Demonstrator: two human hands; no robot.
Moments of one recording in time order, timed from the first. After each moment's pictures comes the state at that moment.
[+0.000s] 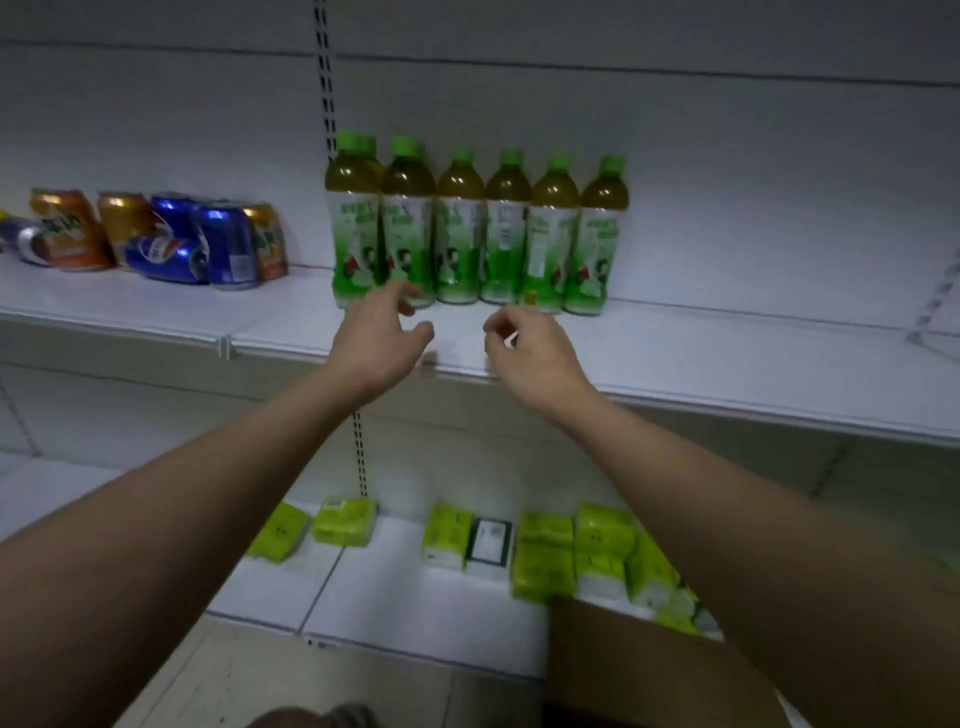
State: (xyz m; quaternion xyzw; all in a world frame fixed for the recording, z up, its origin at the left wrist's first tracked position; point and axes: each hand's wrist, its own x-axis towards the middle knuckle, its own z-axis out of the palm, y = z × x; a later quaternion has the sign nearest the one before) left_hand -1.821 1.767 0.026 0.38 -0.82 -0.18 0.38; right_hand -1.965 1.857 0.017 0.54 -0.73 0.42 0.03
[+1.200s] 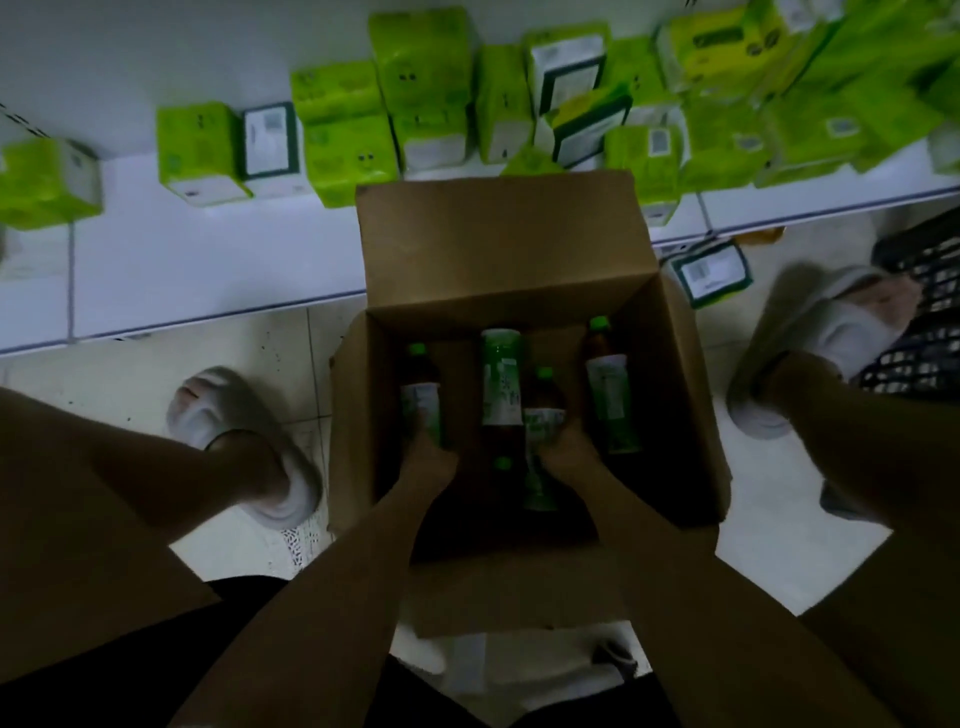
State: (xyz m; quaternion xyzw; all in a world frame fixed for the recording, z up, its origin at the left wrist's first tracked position) left_hand -1.889 2.055 -0.504 0.51 -0.66 -0.51 -0.20; right_hand -2.014 2.199 -0.514 -0.01 -0.81 0.29 -0.51
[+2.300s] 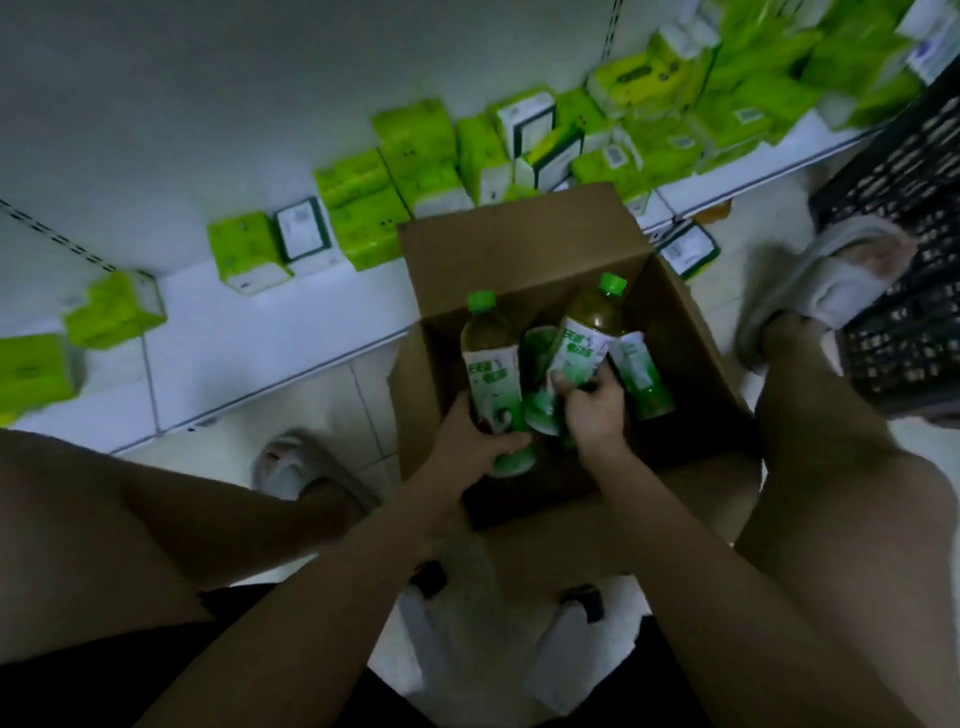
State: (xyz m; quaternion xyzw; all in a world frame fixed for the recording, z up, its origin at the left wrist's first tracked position) left_hand -1.851 2.004 -0.411 0.33 -0.67 -0.66 -0.11; right_hand -1.945 2.136 -0.422 -0.18 -0.74 0.61 -0.20
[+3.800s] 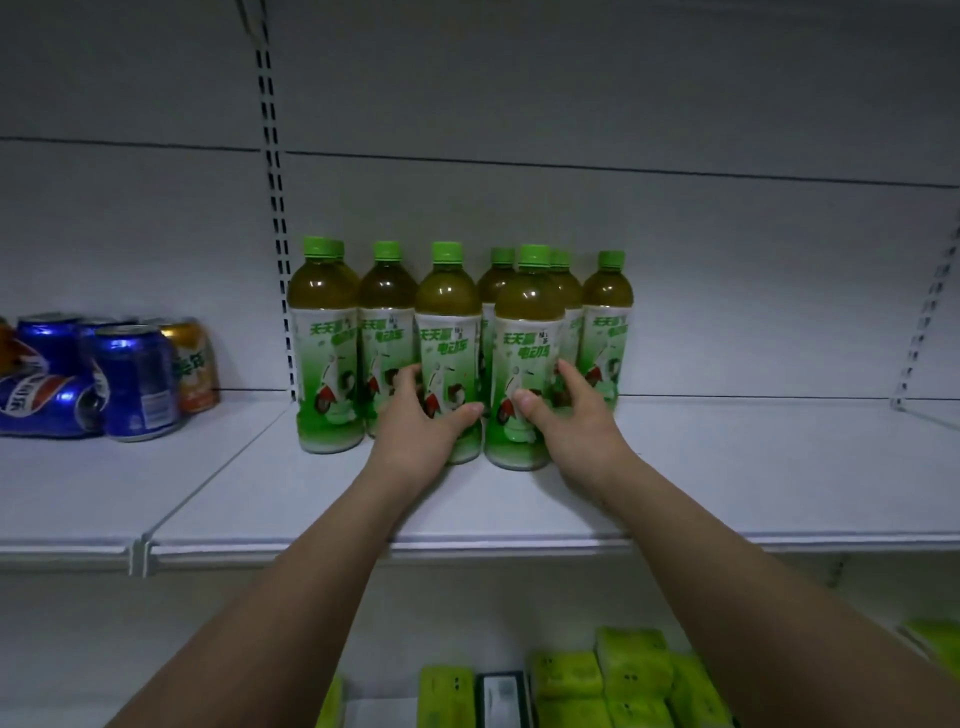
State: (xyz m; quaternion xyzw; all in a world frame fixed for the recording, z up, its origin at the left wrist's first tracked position) left_hand -1.897 1.642 0.021 0.24 -0.75 -0.44 0.43; right_hand -2.009 1.766 0.031 0.38 -0.66 0.65 -0.08
